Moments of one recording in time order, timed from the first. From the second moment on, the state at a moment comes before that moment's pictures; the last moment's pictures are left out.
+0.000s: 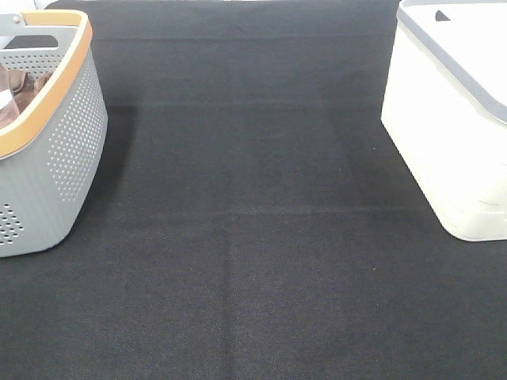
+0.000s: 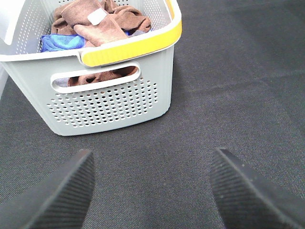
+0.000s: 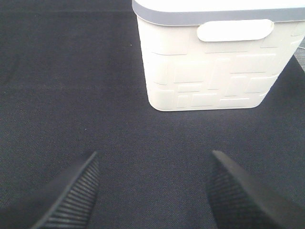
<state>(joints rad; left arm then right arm) 0.01 0.00 -0.50 -0.13 1.05 0.14 -0.02 -0.01 -0.50 0.01 1.07 -0.04</state>
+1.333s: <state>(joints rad) 0.01 0.00 -0.50 -0.13 1.05 0.14 -0.02 -0.01 -0.50 0.01 1.07 -0.04</state>
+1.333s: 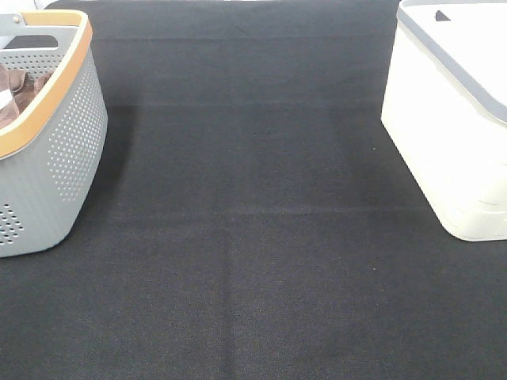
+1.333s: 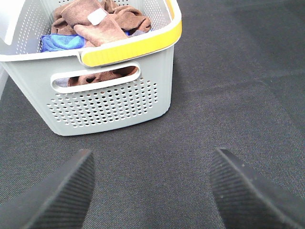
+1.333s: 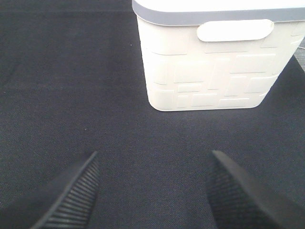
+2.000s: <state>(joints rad) 0.01 0.00 -0.50 -0.13 1.05 0.14 -0.02 -0.01 -0.50 0.01 1.07 -0.04</state>
